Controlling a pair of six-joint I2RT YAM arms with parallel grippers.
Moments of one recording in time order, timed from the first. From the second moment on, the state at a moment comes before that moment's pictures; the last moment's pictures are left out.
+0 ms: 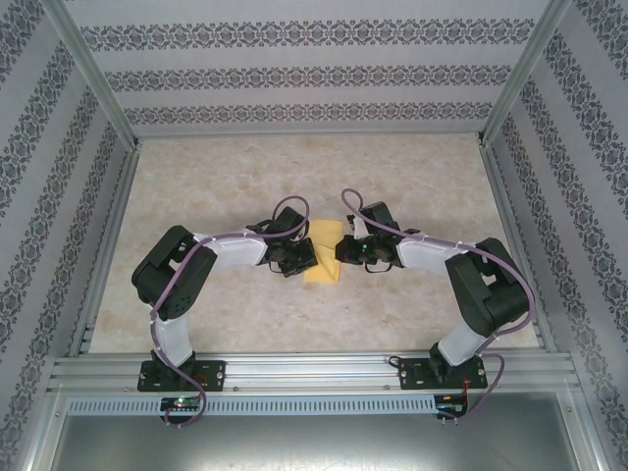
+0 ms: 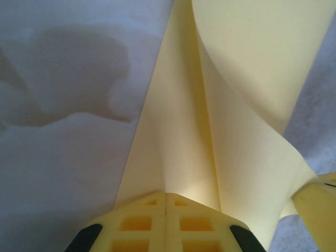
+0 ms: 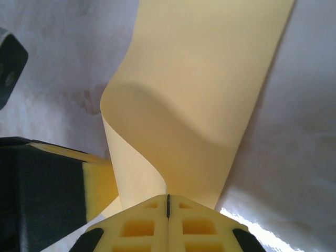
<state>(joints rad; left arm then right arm) -0.64 1.87 1.03 -0.22 0.32 -1.04 0.45 1.65 0.80 -0.11 -0.46 0.54</state>
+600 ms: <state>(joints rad) -0.64 1.87 1.04 -0.22 0.32 -1.04 0.43 1.75 0.98 -0.38 -0.50 0.41</state>
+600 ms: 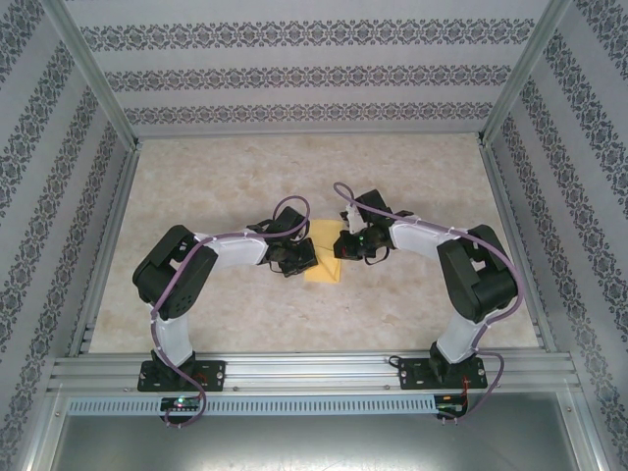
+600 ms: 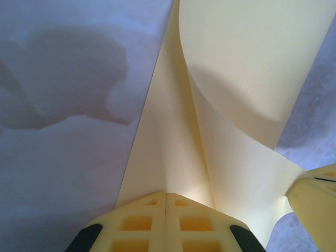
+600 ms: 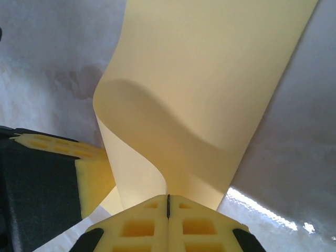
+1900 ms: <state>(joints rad) -0.64 1.87 1.13 -0.44 0.21 -0.89 0.55 1.73 0.96 -0.39 -0.43 0.55</state>
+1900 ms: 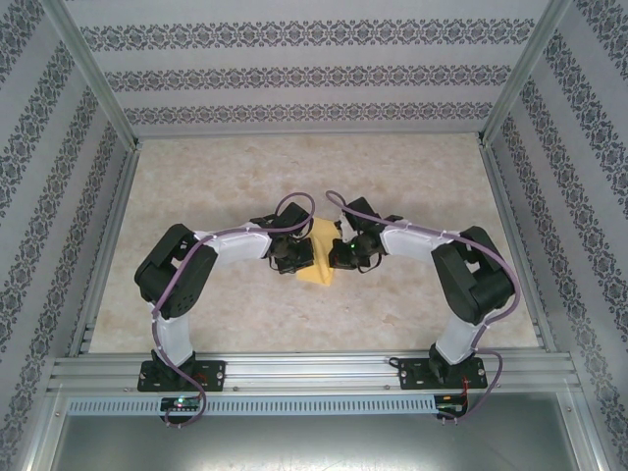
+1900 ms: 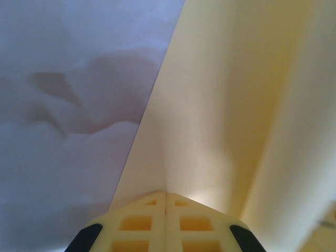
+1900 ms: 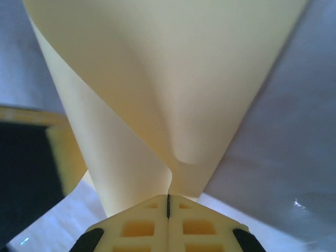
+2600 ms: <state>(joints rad) -0.64 1.70 1.02 -0.37 0.26 -0.88 0.49 1.74 1.01 -0.35 -0.51 0.50</state>
